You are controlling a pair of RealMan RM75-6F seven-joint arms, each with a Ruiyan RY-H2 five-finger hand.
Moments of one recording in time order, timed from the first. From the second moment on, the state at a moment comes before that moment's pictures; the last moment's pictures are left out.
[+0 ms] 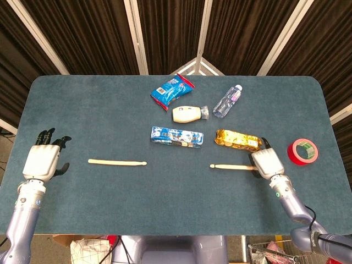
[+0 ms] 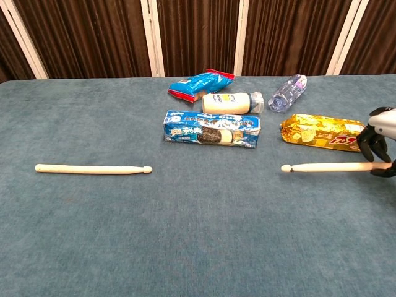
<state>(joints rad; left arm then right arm) -0.48 -1.12 -0.11 -1.98 0.89 1.34 0.67 0.58 -1.41 0.03 -1.26 -1.25 0.96 -0.25</state>
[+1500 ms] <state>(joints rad) -0.44 -1.09 -0.09 -2.03 0.98 1.39 0.61 0.53 -1.17 0.13 -1.74 -0.99 1.03 -0.46</state>
